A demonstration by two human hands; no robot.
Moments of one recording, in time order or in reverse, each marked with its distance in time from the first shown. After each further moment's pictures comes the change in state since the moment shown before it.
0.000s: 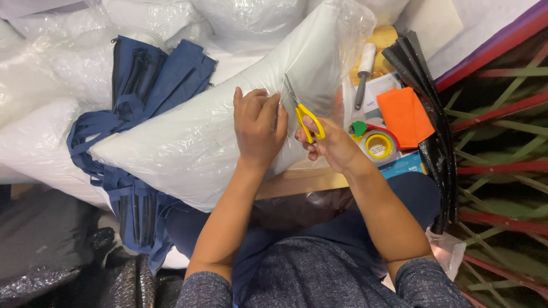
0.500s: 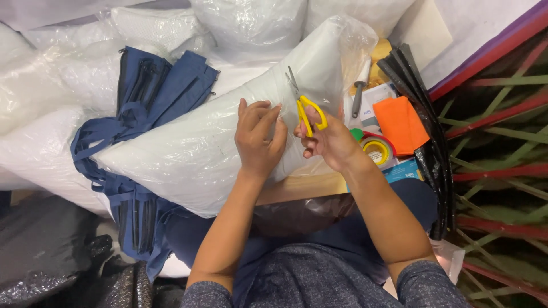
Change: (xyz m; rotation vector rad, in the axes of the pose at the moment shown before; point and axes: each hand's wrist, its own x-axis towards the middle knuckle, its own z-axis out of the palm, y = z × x) left_hand -0.001 0.015 -0.013 -0.259 0.060 -0.126; right_hand 0.002 -0.031 0.008 0.161 0.098 0.108
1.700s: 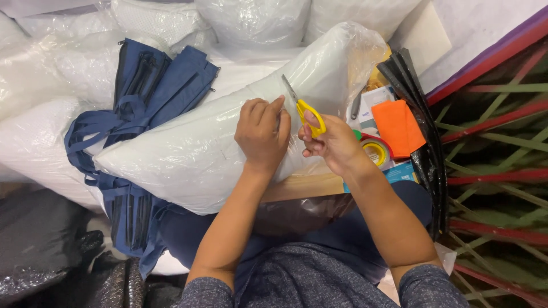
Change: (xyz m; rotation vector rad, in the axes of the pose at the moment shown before) left_hand 0.010 0.008 0.007 0.283 0.100 0.102; right_hand -0.014 -0.009 0.012 -0.002 0.101 -0.014
